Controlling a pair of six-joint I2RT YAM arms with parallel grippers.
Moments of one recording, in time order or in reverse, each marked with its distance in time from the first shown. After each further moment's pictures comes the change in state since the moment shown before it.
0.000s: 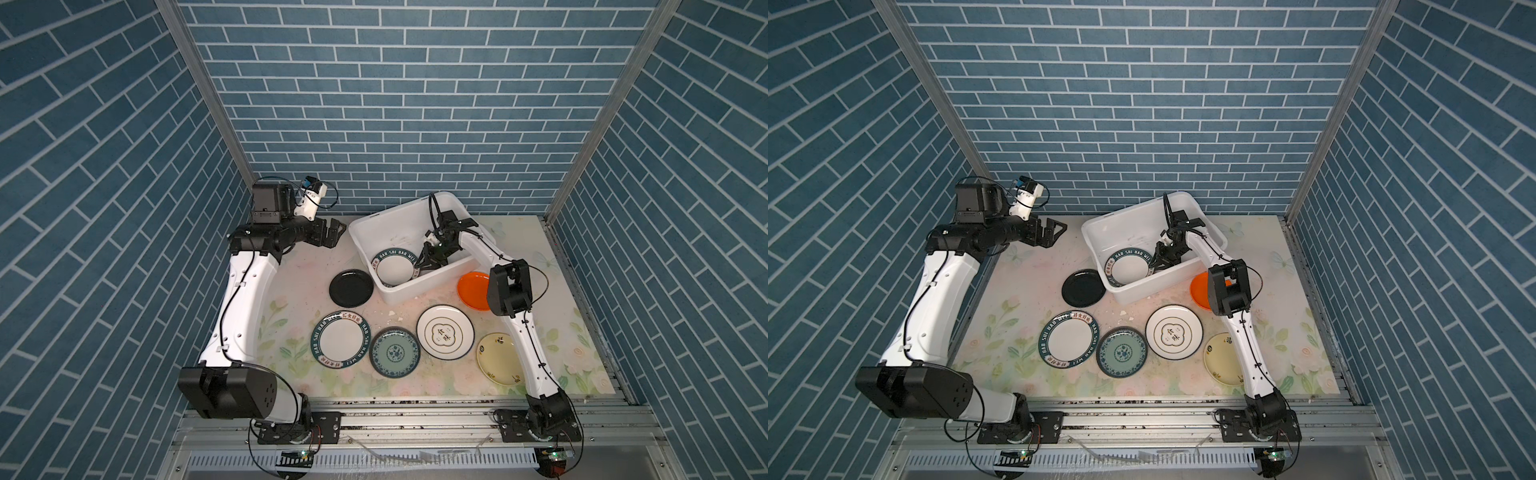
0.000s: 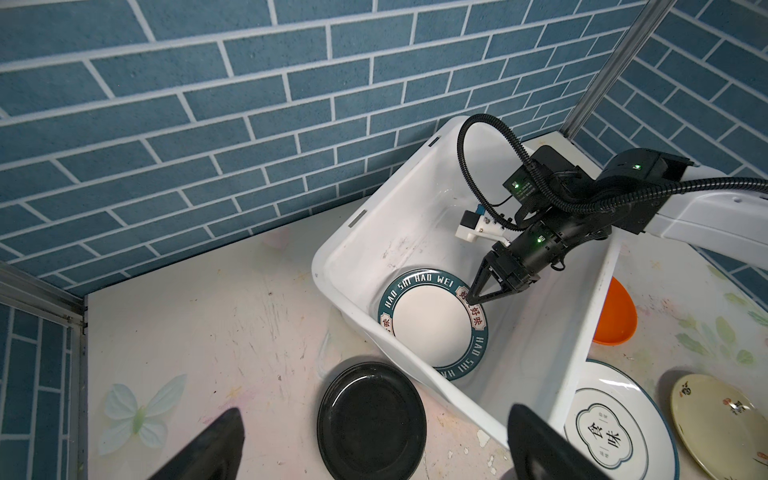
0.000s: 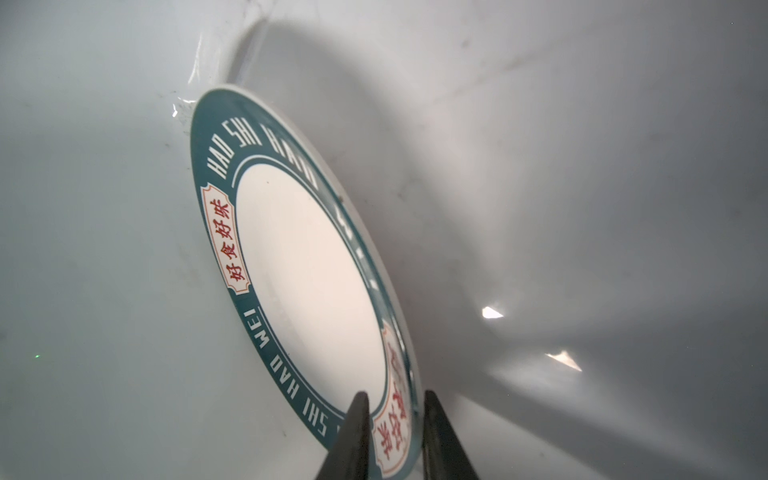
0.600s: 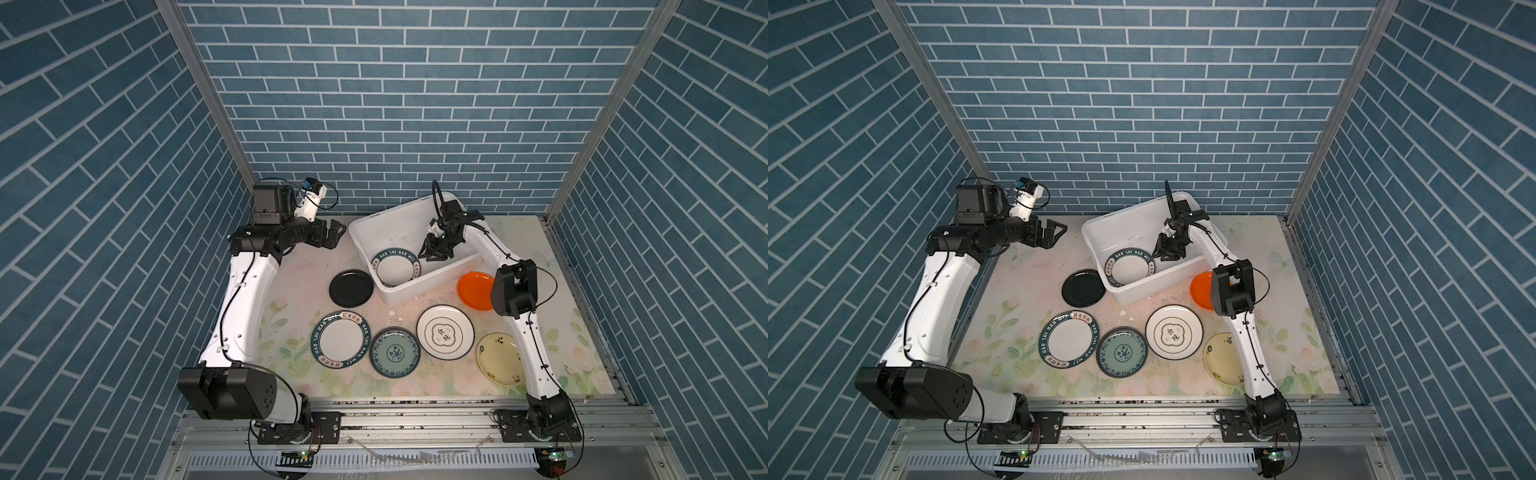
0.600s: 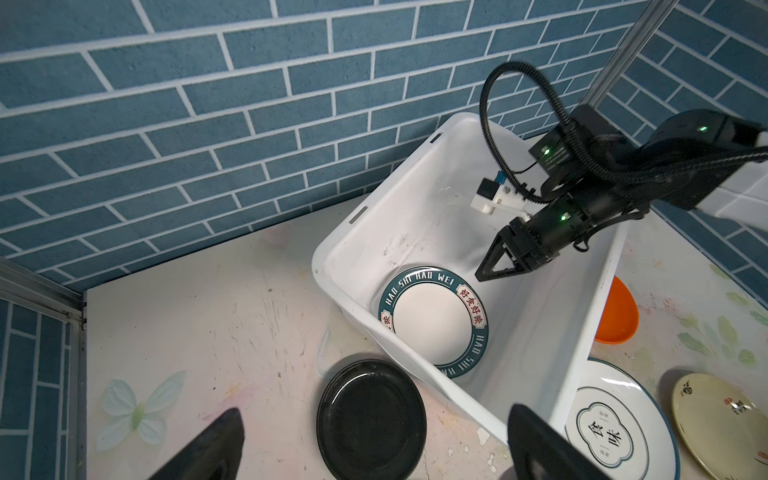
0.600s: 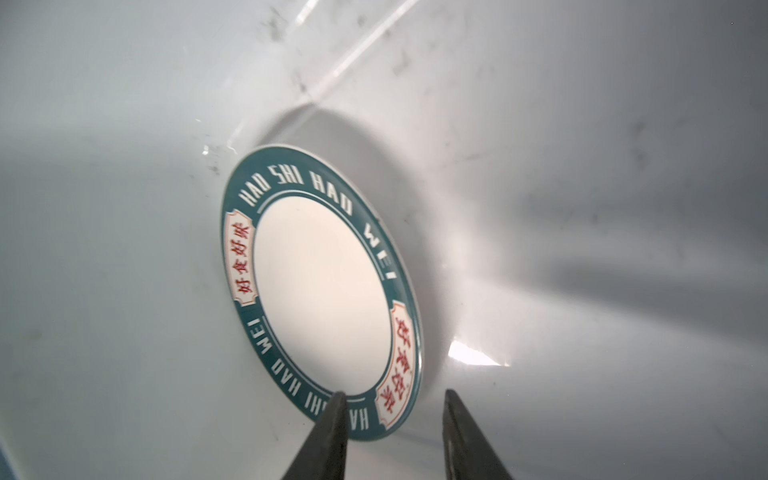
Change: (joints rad) left arm 0.000 -0.006 -0.018 0.003 -0.003 -0.002; right arm -0.011 -0.117 0.037 -0.026 0.174 -0.028
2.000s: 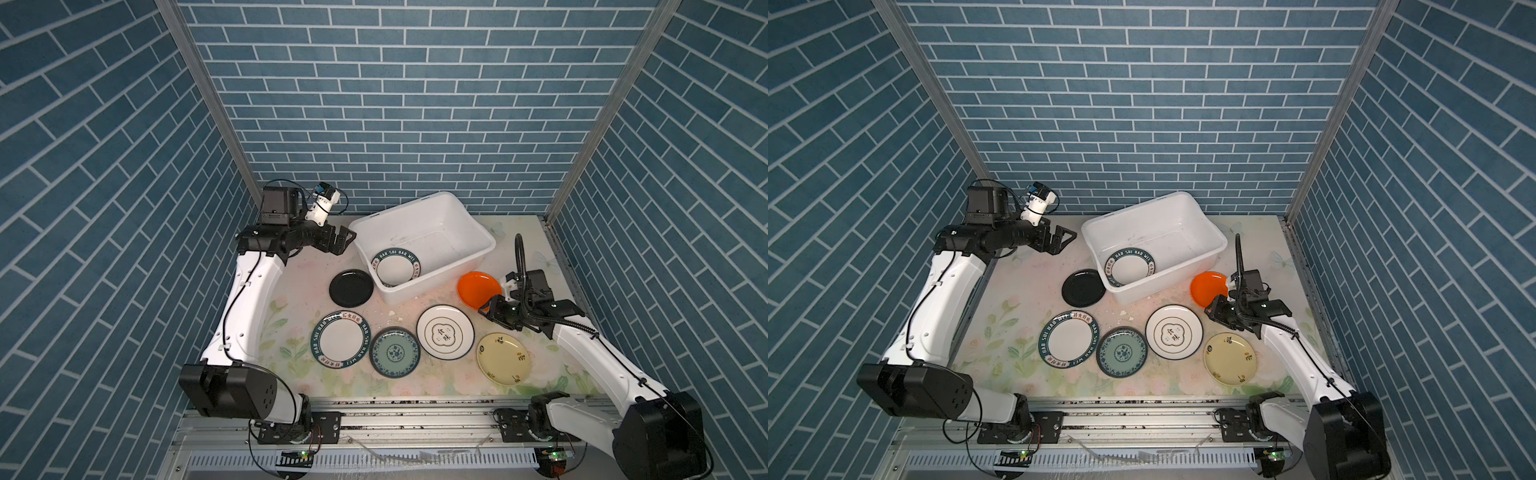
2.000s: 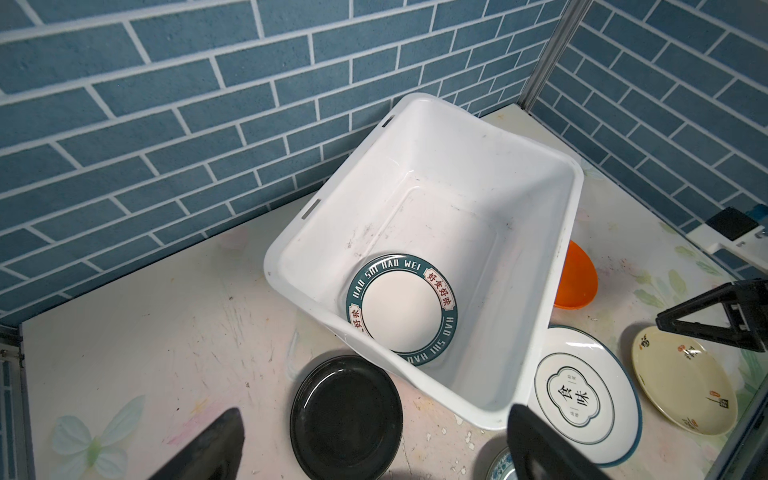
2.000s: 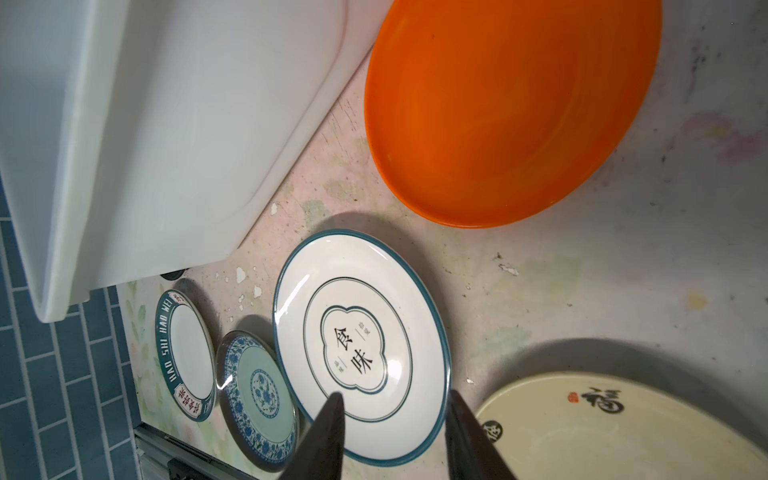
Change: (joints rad) left arm -0.057 0.006 0.000 -0.039 0.058 0.065; right arm -0.154 -1.401 -1.732 0.514 0.173 0.229
